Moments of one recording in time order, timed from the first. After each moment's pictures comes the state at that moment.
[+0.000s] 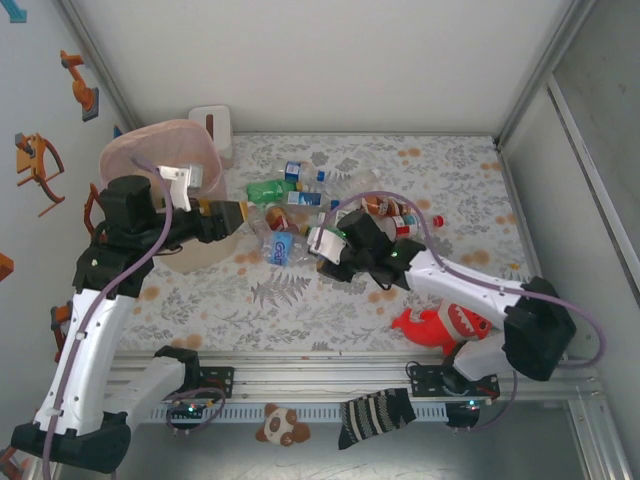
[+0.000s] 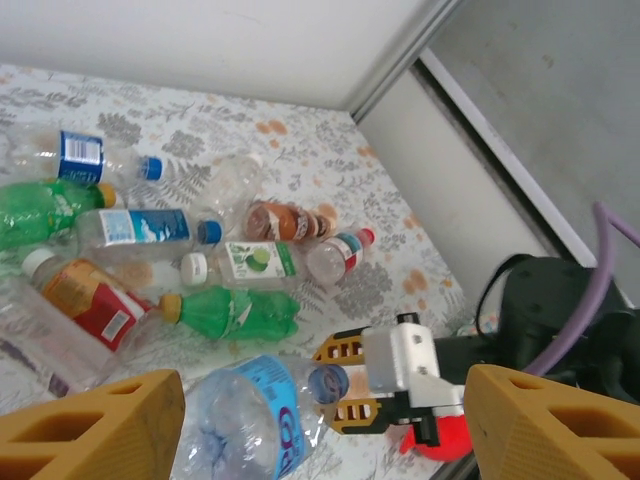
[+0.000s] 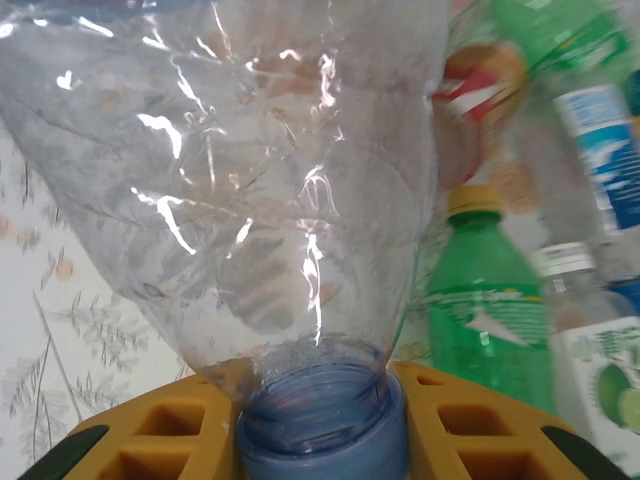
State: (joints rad) left arm -0.26 0.91 1.18 -0.71 0.60 -0.36; right arm 0.86 1.37 0.94 -0.30 -0.13 -0.38
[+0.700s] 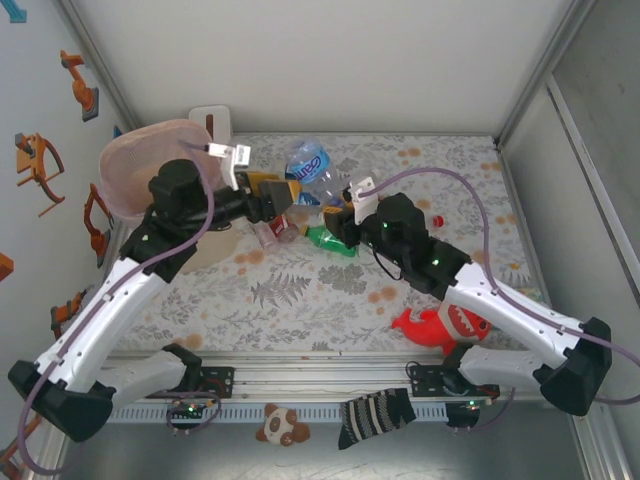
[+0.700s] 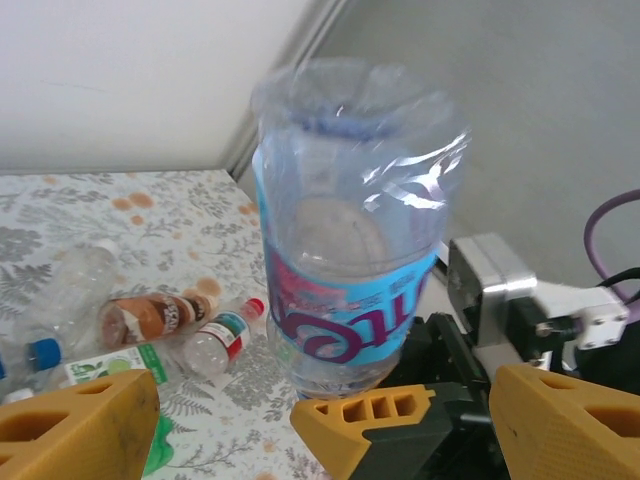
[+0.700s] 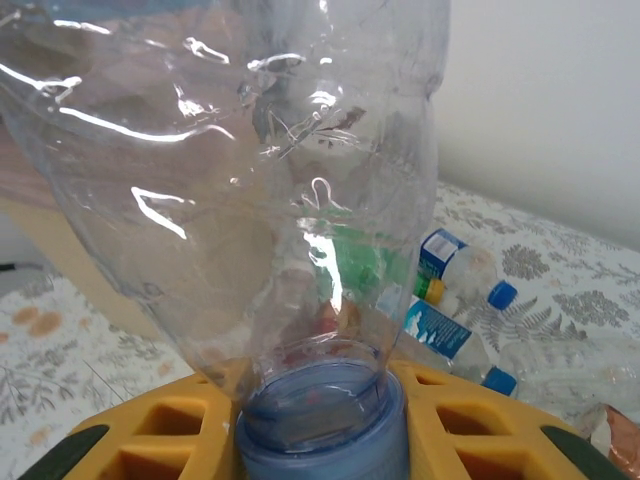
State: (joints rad) left arm -0.60 1.09 1.19 -0.25 0.47 -0.51; right arm 0.86 1.13 1.01 -0.12 0.08 0.13
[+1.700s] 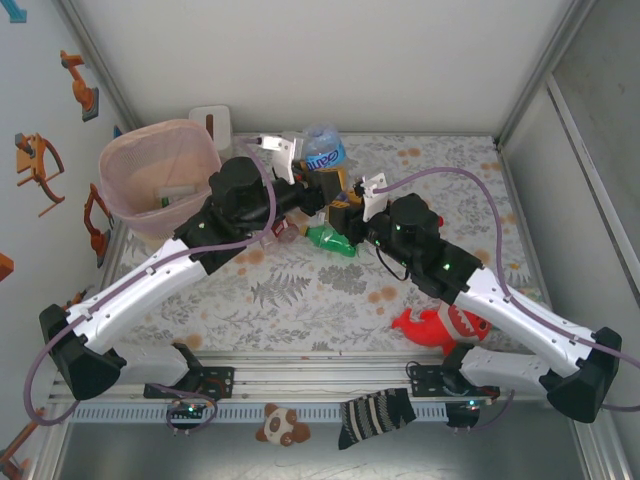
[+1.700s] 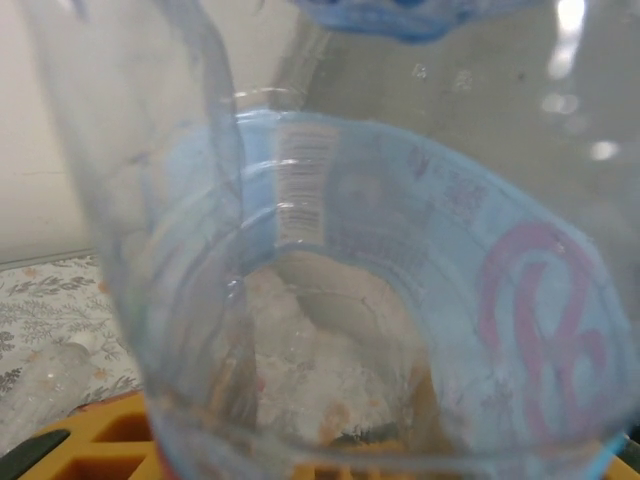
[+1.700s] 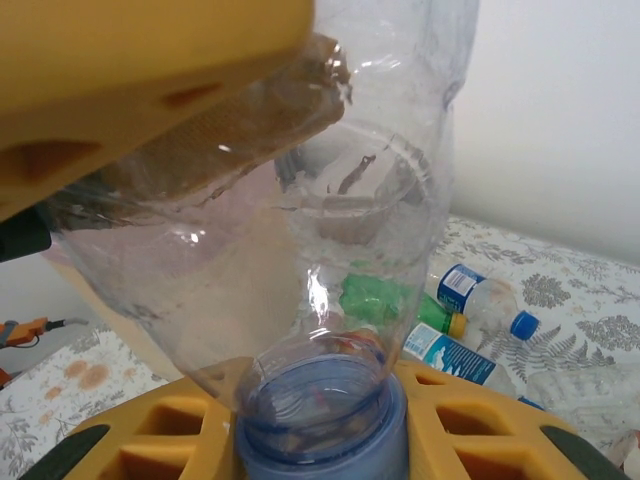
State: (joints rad) left arm -0.88 1.28 1.29 -0.05 0.12 -0.42; right arm 0.87 1.08 1.01 -0.10 0.07 0.20
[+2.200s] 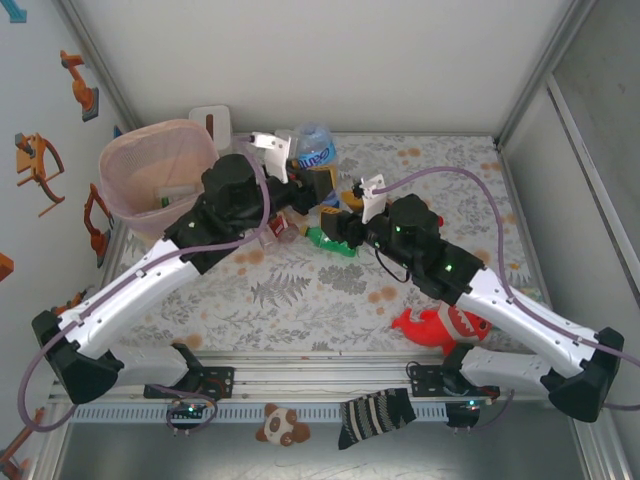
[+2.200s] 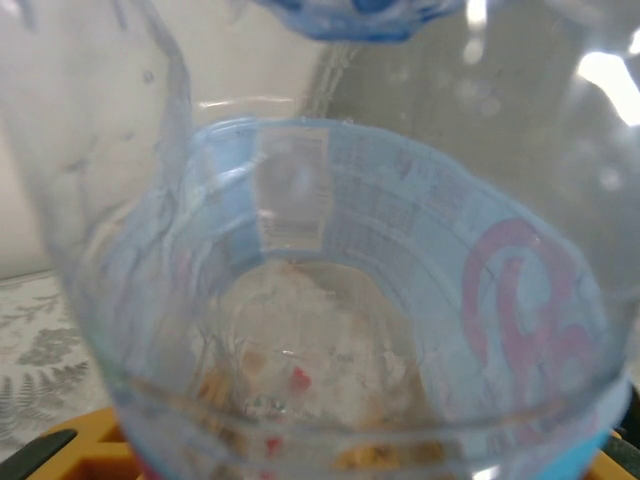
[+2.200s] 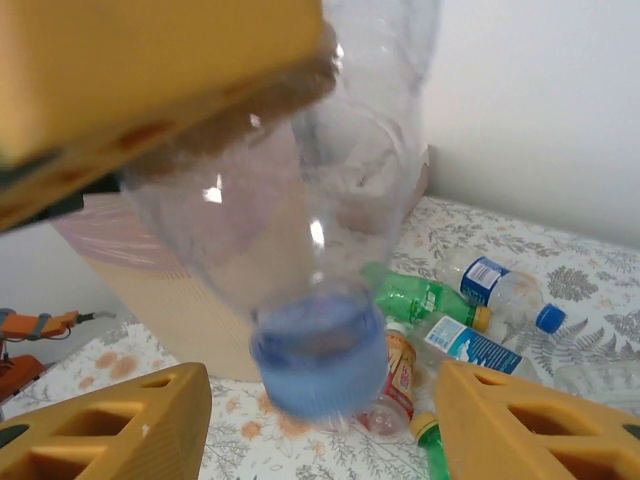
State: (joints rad) left arm -0.85 1.25 1.34 -0.18 0.06 -0.34; right arm 0.89 1.07 1.04 -0.14 0.06 0.23
